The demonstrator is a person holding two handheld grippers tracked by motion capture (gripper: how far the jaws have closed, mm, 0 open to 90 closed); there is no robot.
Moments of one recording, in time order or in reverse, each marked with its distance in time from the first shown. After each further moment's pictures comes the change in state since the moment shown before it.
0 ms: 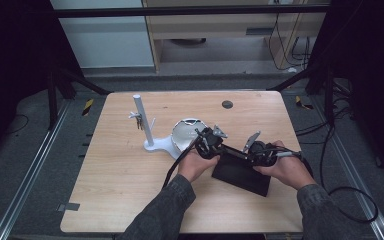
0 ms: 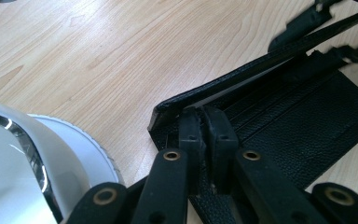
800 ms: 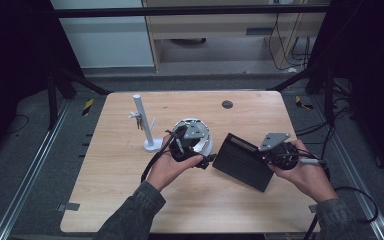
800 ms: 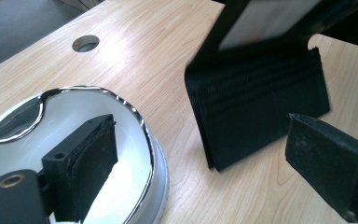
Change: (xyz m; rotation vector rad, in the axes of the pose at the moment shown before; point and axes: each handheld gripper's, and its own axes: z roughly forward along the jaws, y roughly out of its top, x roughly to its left) left arm 0.000 -0.020 -0.094 -0.162 0.078 0.053; right arm 0.004 -0.028 -0.068 -0.306 -0.114 0.015
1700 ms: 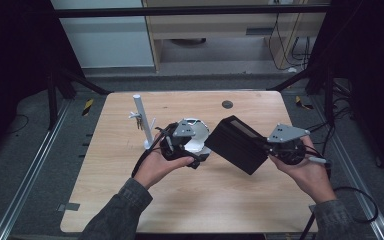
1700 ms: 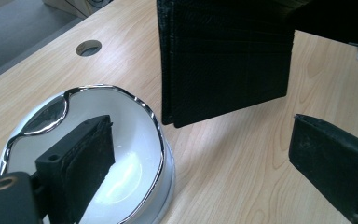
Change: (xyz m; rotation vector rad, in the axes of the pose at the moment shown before) left arm 0.010 0.000 -0.024 -0.010 -0.035 0.035; right arm -0.005 0.011 -0.025 -0.259 -0.064 0.086
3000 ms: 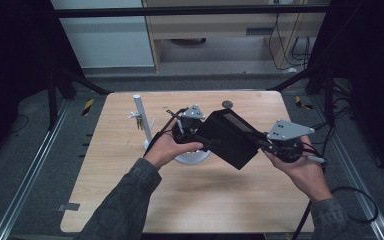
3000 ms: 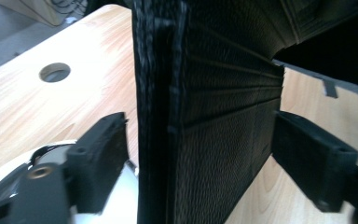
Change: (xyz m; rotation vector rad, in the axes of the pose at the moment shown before) left arm 0.025 0.034 0.034 -0.039 -0.155 -0.061; right arm 0.006 0.022 -0.009 -0.158 0.039 0.014
